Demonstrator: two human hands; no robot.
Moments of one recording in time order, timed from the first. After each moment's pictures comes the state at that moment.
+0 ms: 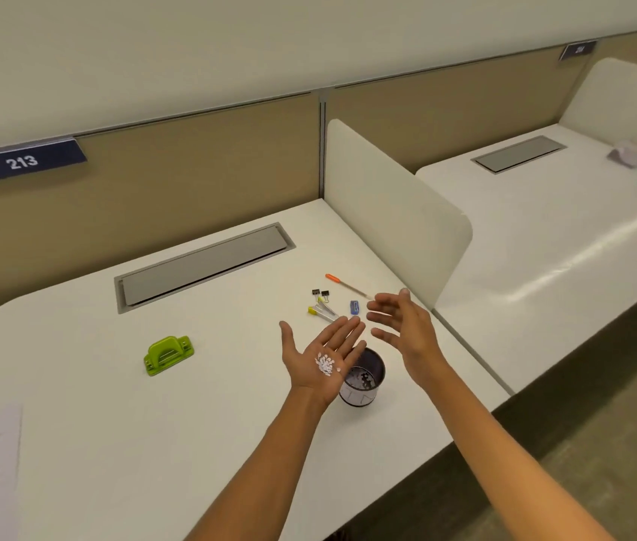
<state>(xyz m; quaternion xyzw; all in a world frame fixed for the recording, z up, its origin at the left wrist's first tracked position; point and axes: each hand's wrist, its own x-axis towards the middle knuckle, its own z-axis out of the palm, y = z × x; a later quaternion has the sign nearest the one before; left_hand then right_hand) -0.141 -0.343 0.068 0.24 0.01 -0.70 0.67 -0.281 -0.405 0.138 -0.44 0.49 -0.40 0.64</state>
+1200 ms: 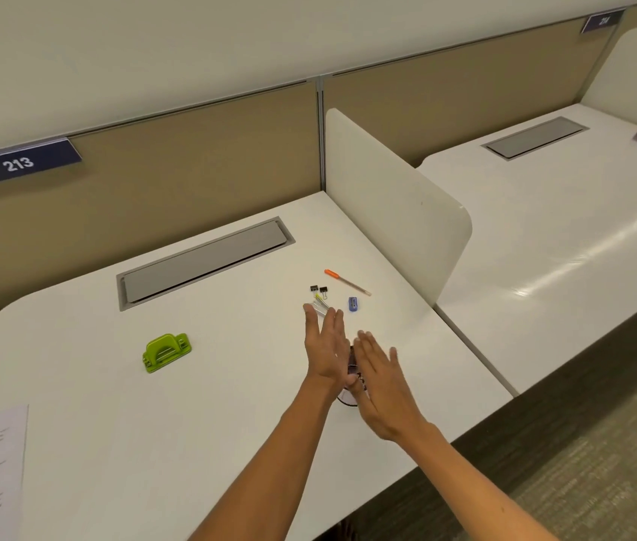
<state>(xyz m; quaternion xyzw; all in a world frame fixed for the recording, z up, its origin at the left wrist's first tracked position) -0.182 -0.374 0.091 0.42 -0.08 -0.63 0.64 -0.308 -0.368 0.039 -0.87 0.40 -0.14 0.24</state>
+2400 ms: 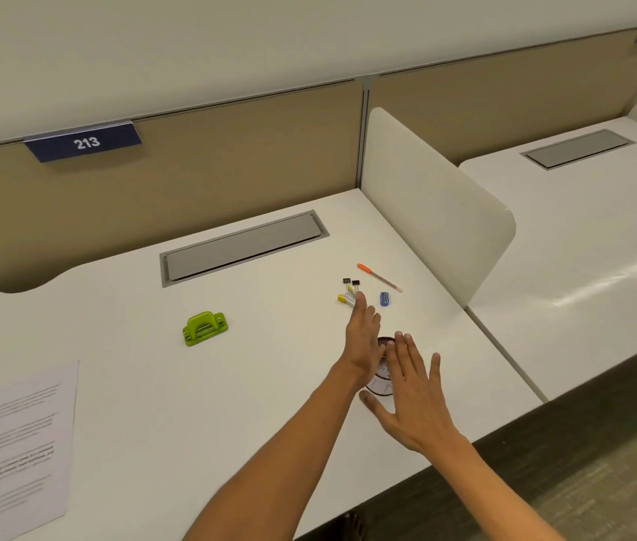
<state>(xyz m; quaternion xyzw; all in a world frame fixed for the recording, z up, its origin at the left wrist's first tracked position) -0.172 -0.354 0.104 0.50 -0.14 -0.66 0.55 -0.302 -0.333 0.042 -0.88 0.46 -0.03 0.10</state>
